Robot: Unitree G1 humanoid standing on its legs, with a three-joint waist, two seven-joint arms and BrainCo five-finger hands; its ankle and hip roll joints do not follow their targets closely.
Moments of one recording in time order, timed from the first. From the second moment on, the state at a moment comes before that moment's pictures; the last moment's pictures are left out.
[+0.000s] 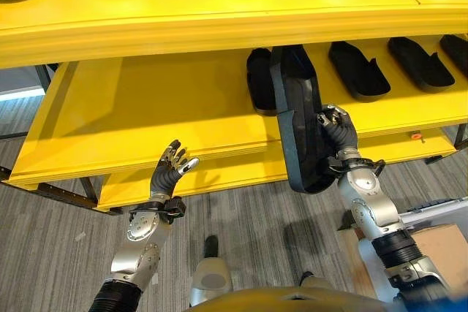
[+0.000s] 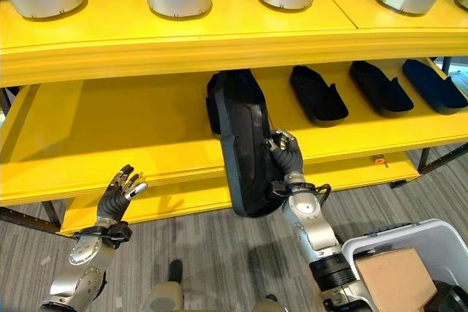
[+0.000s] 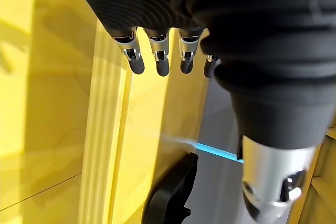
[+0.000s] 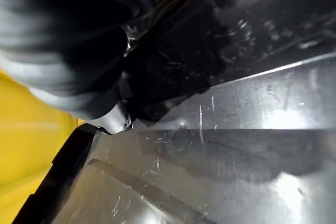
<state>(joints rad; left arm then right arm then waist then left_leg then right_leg) 0.13 0.42 -0.13 0.08 -0.64 -0.12 0.12 -0.22 -0.32 0.23 0.09 0.45 -0.07 -0.25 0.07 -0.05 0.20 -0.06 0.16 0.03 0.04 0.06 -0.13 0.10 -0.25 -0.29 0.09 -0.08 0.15</state>
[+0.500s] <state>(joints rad) 0.13 0.43 -0.11 0.10 -0.64 -0.12 0.13 -0.24 -0.28 0.29 0.09 0.45 -0.06 -0.22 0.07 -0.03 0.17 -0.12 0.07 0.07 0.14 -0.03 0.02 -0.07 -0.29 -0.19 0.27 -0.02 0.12</state>
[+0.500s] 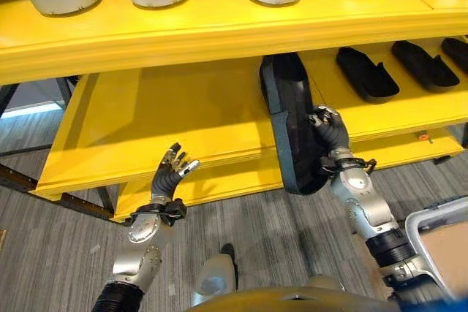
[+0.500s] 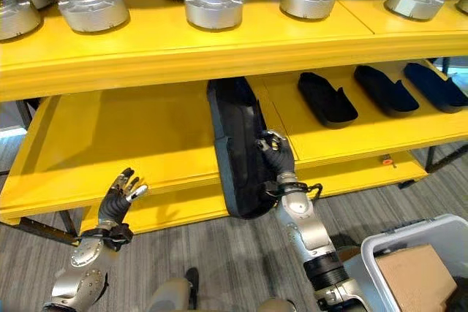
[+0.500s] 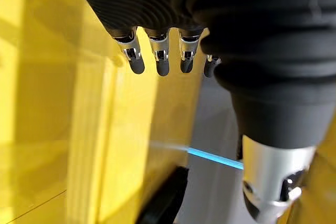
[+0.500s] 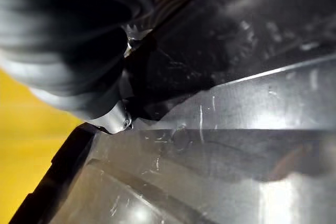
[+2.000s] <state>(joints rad) 0.07 0.47 -0.17 0.10 -0.66 -0.12 0.13 -0.51 -0.32 0.37 0.15 0.47 -0.04 -0.24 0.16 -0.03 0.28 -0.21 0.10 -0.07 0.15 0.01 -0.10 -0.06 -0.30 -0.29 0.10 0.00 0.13</state>
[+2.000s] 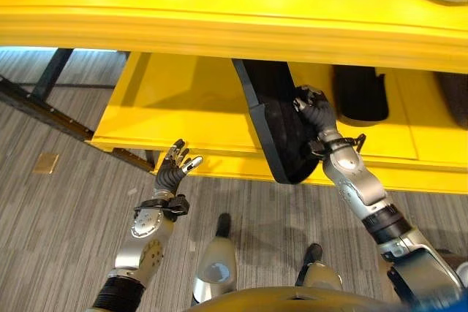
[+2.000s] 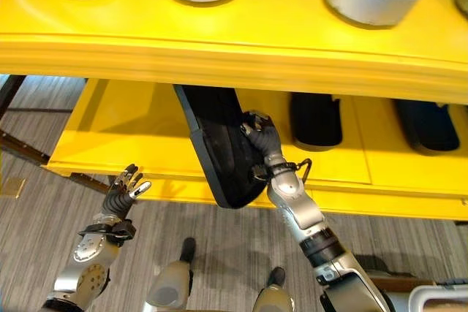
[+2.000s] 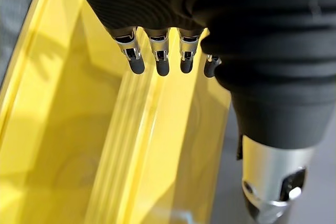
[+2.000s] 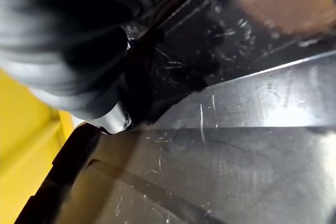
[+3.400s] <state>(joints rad) -0.15 0.49 -0.41 0.06 -0.73 -0.19 0.14 -1.39 -0.45 0.39 1.11 0.54 -0.06 -0.40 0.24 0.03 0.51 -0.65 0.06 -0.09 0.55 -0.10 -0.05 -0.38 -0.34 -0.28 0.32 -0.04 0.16</state>
